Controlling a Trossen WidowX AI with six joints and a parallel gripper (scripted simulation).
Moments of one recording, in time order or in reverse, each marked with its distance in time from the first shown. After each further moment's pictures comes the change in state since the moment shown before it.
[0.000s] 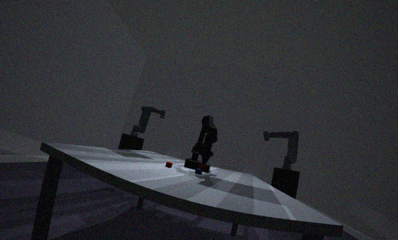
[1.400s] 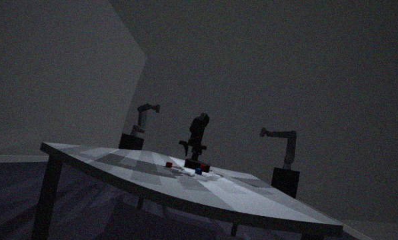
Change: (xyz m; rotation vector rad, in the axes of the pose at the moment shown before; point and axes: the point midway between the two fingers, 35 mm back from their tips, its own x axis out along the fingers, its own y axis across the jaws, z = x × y) arm -0.030 0.013 0.104 -1.250 -0.016 -0.010
